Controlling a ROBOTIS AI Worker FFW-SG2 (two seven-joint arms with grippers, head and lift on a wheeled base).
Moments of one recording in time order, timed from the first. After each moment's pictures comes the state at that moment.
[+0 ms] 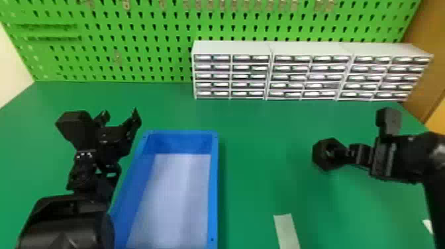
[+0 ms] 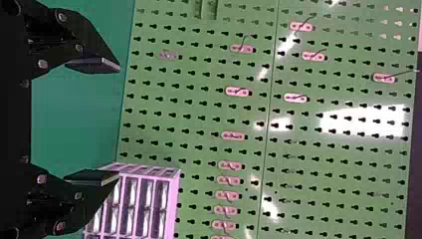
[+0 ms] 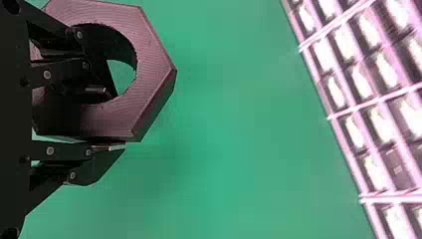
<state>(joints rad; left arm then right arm) -0.03 0.00 0.12 -1.68 0.09 0.05 -0.06 -0.48 -0.17 -0.27 -1.36 -0.16 1.19 0.27</state>
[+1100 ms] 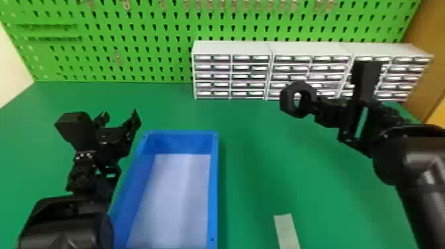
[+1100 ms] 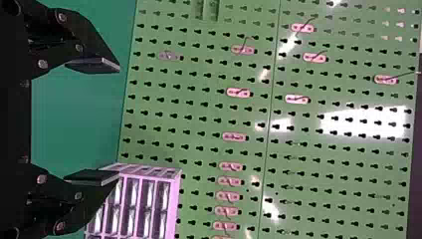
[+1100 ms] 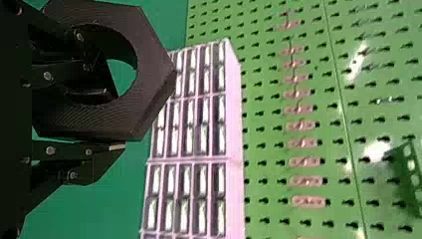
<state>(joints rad) -0.02 0.00 0.12 -1.68 0.10 0.05 -0.06 -0.36 -0.20 0.01 -1.65 -0.26 0.69 0.27</state>
